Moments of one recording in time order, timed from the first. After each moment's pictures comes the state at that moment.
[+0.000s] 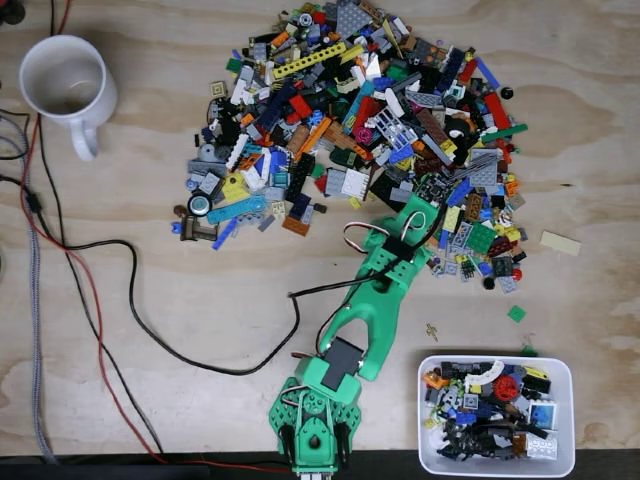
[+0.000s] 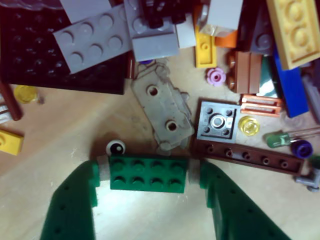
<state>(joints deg) 27.6 91.0 122.6 38.5 -82.3</state>
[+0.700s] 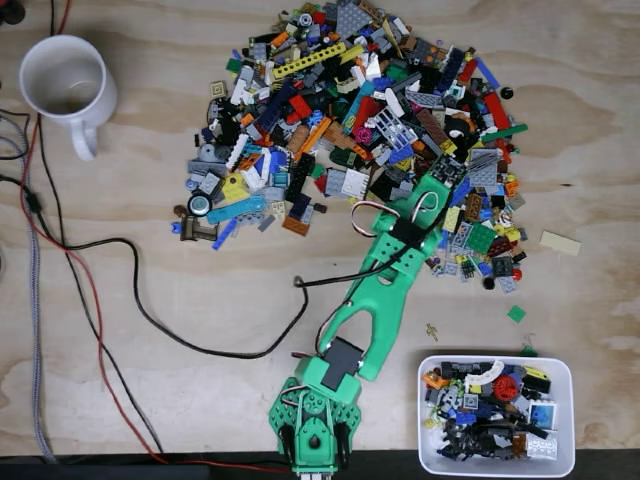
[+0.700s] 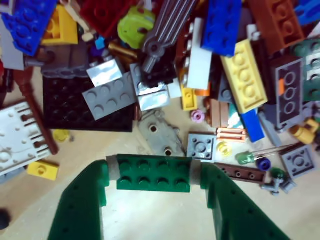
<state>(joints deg) 28.5 91.9 104.9 54.1 -80.0</state>
